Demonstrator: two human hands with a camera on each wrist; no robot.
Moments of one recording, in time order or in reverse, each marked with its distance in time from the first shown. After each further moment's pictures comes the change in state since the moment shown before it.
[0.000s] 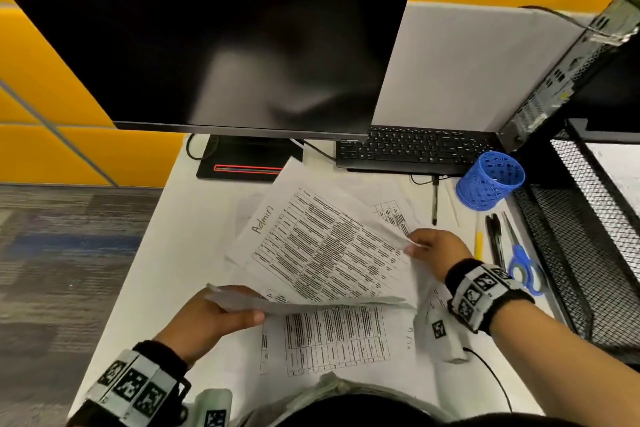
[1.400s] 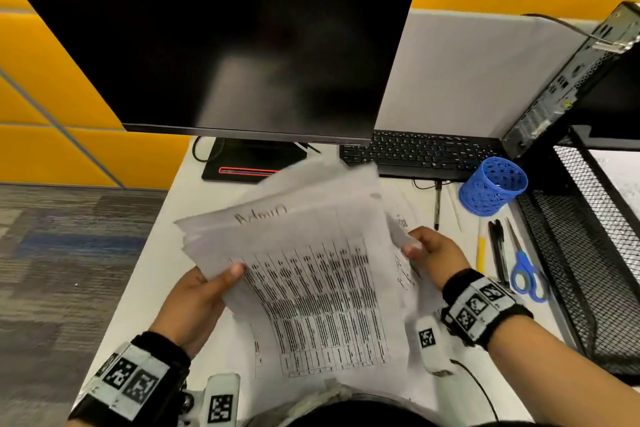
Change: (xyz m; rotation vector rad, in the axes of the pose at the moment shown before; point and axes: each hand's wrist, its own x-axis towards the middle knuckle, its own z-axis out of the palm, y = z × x) left_hand 0.005 0.015 0.005 -0.602 0.245 0.060; right_hand -0.009 -0.006 0.010 0.326 0.059 -0.034
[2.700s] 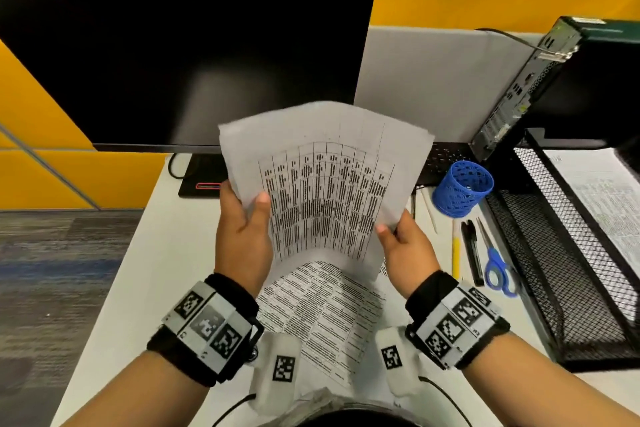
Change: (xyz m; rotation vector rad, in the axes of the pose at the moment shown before) left_hand 0.021 0.039 0.130 0.358 0.181 0.465; right_hand -0.049 -0.072 0.014 0.123 0.119 -0.266
